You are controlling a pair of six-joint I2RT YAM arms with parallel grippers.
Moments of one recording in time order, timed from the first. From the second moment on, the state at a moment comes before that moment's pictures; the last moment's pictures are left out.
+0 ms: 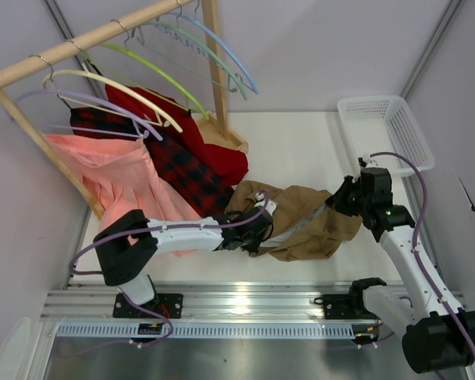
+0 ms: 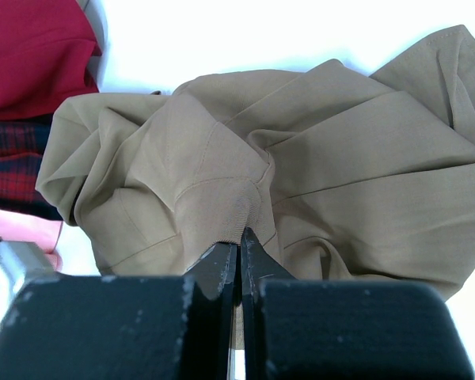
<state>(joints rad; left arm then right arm) -1.09 1.67 0.95 -0.28 -0.20 -0.48 0.14 0.93 0.78 -0.53 -0.15 0.49</state>
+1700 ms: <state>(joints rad) -1.13 1.62 0.93 -0.23 -0.13 -0.31 0.14 0.93 0.73 -0.53 -0.14 0.50</state>
